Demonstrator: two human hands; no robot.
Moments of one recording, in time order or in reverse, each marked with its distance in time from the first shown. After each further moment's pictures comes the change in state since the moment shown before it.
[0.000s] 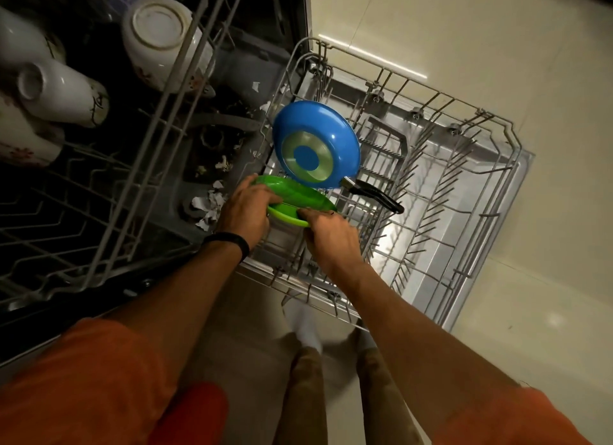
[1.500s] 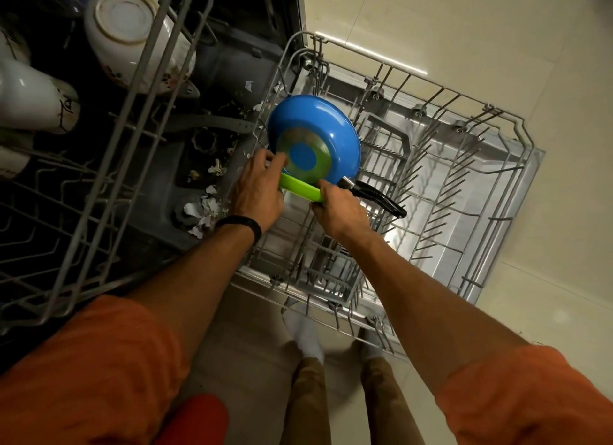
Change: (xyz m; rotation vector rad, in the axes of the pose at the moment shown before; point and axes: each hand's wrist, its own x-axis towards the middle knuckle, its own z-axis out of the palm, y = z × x) left_hand 0.053 0.015 0.016 -0.016 0.150 0.086; right_hand 0.067 0.038 -0.004 0.148 -0.051 0.149
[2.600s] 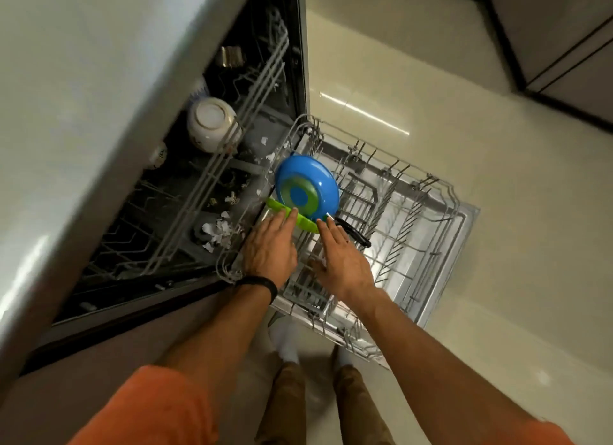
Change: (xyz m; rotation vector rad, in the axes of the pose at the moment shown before) left_hand -0.104 0.096 -0.077 0.037 -0.007 -0.128; right_hand -0.140 -0.036 -0.091 -0.245 -0.043 -0.138
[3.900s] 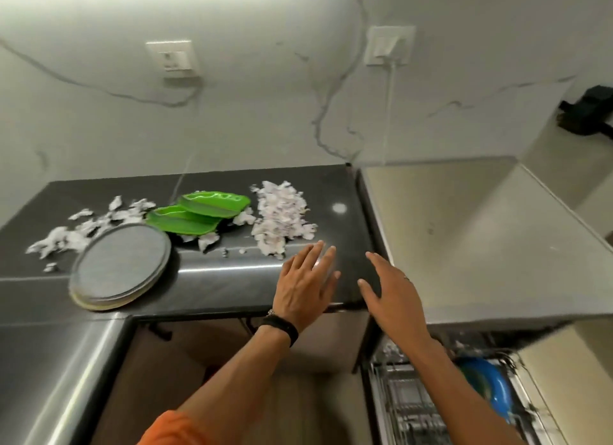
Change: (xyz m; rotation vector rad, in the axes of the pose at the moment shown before) left_hand -0.465 -0.129 -0.313 0.024 0.884 -0.581; right_hand -0.278 -0.432 -0.112 -0.091 0.175 -1.000
